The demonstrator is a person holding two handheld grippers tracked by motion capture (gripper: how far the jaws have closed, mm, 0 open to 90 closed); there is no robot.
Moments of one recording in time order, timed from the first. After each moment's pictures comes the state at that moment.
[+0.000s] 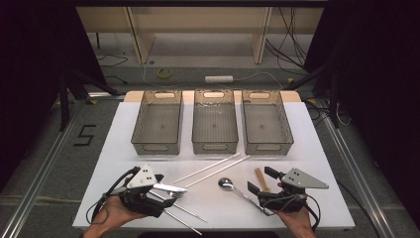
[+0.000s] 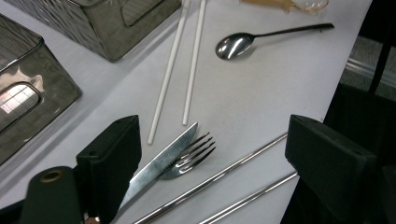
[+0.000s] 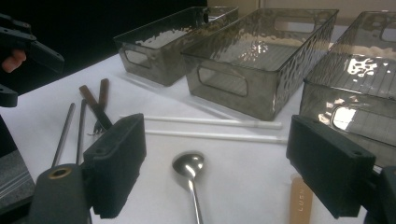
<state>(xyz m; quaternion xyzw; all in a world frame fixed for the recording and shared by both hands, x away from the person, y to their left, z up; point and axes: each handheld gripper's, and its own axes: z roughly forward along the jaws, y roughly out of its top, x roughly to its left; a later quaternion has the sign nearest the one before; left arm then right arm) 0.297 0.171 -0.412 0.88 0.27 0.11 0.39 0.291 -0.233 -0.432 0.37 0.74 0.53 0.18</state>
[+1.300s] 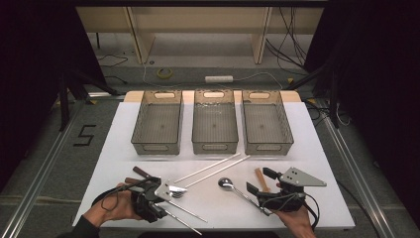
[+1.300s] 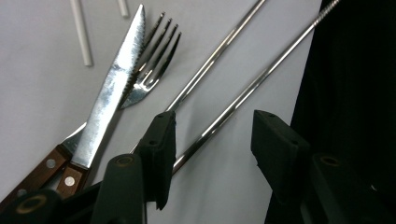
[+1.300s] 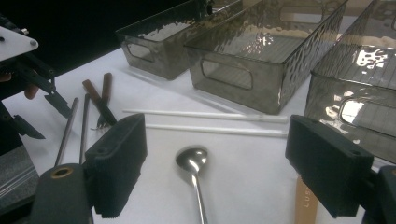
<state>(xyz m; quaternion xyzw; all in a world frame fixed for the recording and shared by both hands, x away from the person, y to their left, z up) 0.312 0.154 -0.446 0.98 0.10 0.04 0.16 0.294 -0.232 -0.434 0.38 0.74 0.53 0.17</state>
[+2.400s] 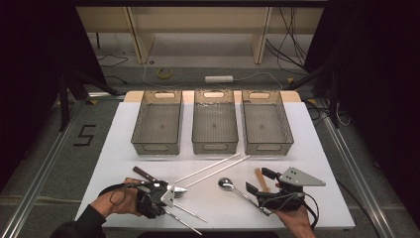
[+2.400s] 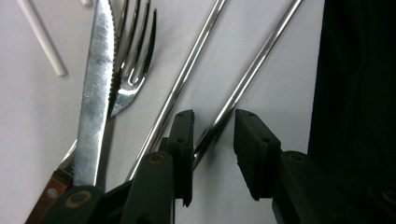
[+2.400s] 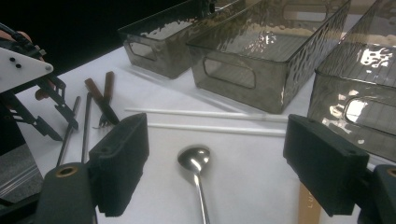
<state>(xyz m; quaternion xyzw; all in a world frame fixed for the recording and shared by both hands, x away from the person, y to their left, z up) 0.321 0.145 -0.462 0.99 0.01 0.04 0.10 0.295 -0.231 -0.435 0.37 0.75 0.53 0.16</state>
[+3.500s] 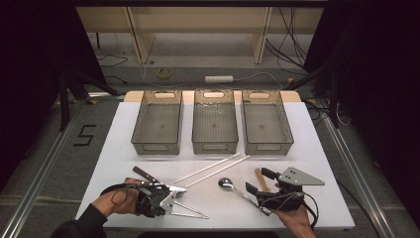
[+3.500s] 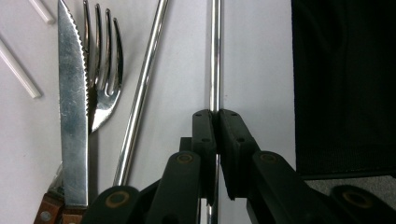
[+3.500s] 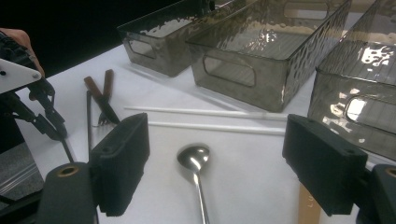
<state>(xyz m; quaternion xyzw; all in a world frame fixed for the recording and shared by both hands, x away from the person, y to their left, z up) 0.317 0.144 -0.462 0.99 -0.05 0.03 0.09 0.296 -0.230 -0.435 0.37 0.75 0.52 0.16</state>
